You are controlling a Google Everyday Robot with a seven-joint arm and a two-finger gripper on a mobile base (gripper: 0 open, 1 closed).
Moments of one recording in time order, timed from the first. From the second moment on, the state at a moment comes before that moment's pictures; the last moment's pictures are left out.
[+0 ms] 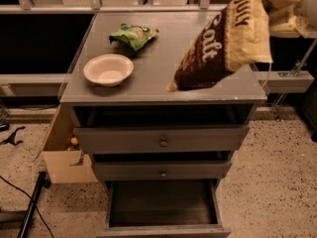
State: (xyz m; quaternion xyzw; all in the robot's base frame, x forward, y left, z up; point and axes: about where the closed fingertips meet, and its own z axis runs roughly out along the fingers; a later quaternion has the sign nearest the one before) arm 0.493 -0.149 1.078 -0.69 0.49 -0.02 0.53
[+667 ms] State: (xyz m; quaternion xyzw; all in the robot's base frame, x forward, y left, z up) arm 0.457 -0.152 1.065 -0.74 0.45 0.06 0.50
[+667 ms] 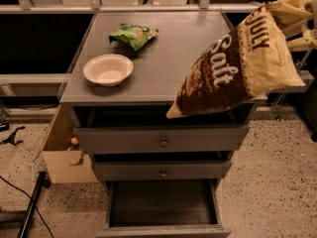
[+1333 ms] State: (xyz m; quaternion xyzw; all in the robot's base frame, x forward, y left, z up) arm 0.440 -0.134 1.032 -0.76 0.42 0.10 0.49
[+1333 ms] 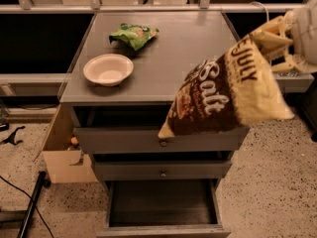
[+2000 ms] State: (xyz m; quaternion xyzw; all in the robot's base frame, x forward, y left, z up) arm 0.424 -0.148 0.965 -0.75 0.46 0.12 0.47
